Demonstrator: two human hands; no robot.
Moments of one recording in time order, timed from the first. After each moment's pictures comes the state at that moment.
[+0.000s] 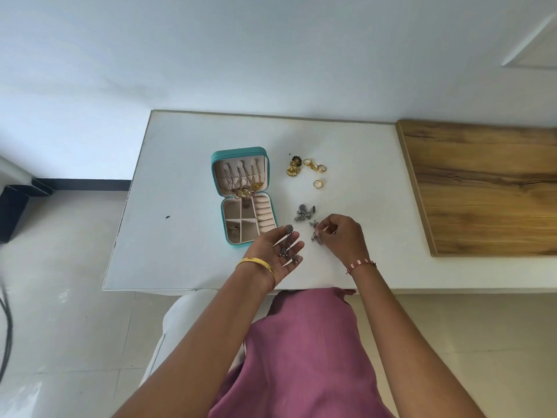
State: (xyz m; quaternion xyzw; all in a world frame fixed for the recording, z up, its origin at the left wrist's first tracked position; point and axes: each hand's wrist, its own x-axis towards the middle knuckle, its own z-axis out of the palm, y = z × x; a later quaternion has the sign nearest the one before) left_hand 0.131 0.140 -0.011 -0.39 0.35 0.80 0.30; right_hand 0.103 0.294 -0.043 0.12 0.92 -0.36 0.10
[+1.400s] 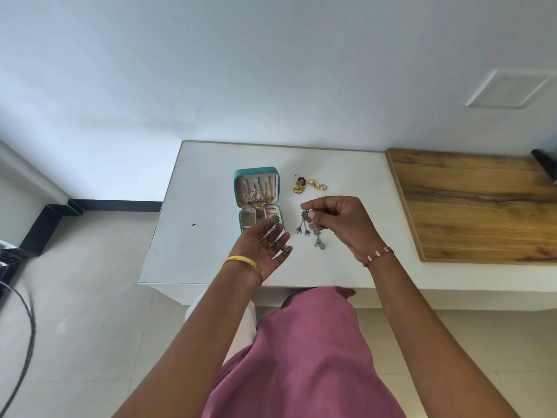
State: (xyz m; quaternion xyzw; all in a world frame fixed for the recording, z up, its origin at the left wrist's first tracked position) left_hand 0.162 0.102 0.049 -0.32 0.32 0.87 0.21; right_hand 0.135 0.263 0.086 0.00 0.81 -0.58 0.09
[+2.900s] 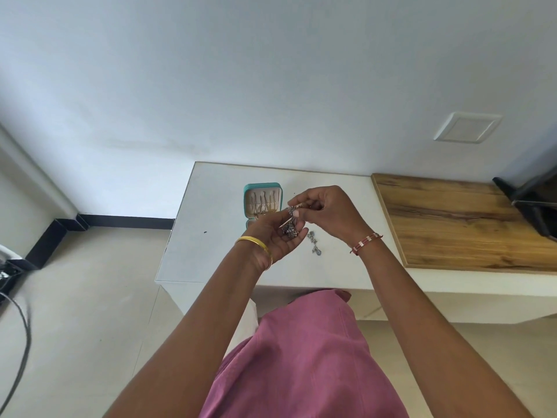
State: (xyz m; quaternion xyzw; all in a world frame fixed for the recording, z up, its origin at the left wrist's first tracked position) left_hand 0.185 0.098 0.116 -0.23 0.33 0.89 0.23; right_hand 0.172 0.225 0.160 -0.10 0.88 -0.46 0.06
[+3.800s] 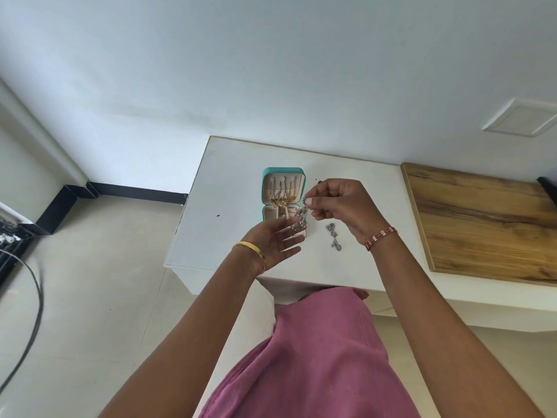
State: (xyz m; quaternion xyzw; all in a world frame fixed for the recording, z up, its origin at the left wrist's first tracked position) left_hand 0.165 0.062 0.049 -0.26 0.38 0.84 0.28; right_hand 0.134 0.208 0.126 -0.01 0.80 -0.59 0.14
